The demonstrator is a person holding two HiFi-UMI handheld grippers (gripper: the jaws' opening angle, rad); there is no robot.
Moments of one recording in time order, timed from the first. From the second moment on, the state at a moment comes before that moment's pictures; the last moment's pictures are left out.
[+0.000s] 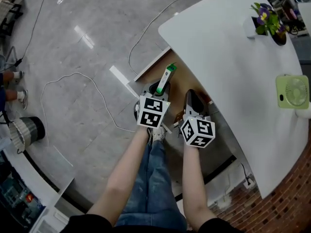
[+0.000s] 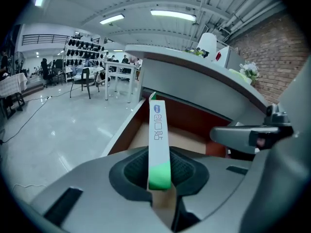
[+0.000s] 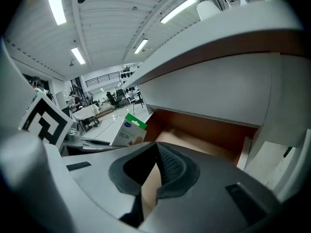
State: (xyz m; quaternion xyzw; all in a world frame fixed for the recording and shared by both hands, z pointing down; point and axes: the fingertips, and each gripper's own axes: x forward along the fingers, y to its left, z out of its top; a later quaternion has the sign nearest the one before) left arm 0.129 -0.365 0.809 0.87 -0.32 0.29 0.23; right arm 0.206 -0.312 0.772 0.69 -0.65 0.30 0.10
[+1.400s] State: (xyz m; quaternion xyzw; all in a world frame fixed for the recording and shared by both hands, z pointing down) left arm 0.179 -0.347 0.898 0.83 -0.25 0.39 0.30; right arm 0.234 -0.307 0.785 0.70 -0.64 0.32 0.10
